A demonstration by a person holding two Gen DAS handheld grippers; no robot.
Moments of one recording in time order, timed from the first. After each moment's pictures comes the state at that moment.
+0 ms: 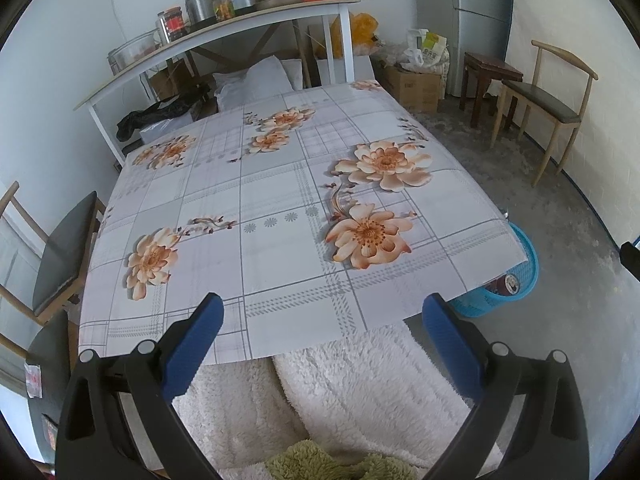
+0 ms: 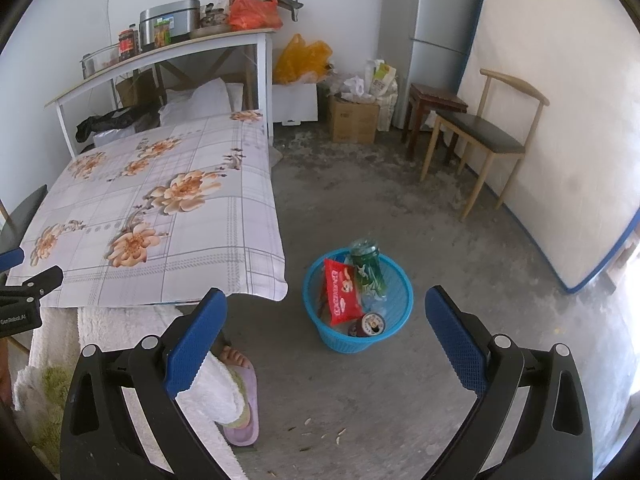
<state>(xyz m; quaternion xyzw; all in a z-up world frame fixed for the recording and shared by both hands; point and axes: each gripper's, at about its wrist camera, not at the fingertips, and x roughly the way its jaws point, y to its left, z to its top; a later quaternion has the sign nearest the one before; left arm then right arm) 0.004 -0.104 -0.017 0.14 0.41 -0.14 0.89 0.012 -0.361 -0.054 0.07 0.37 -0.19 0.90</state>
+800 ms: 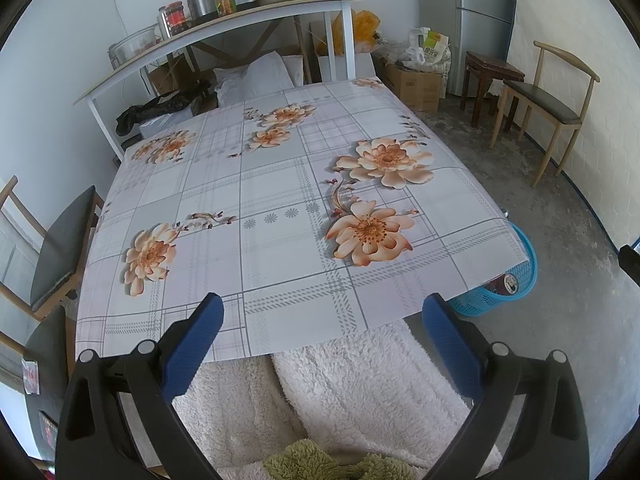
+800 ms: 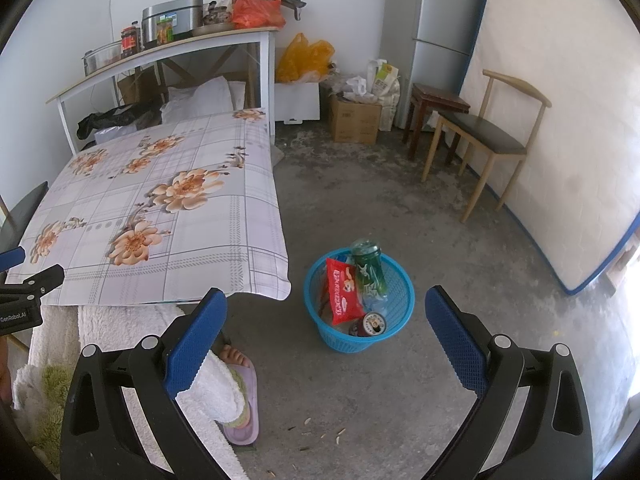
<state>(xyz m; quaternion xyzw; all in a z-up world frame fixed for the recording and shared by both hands) 0.005 -0.104 -0.017 0.14 0.42 -0.14 0.89 0.013 -0.360 -0.053 0.07 0.37 -0.19 0.91</state>
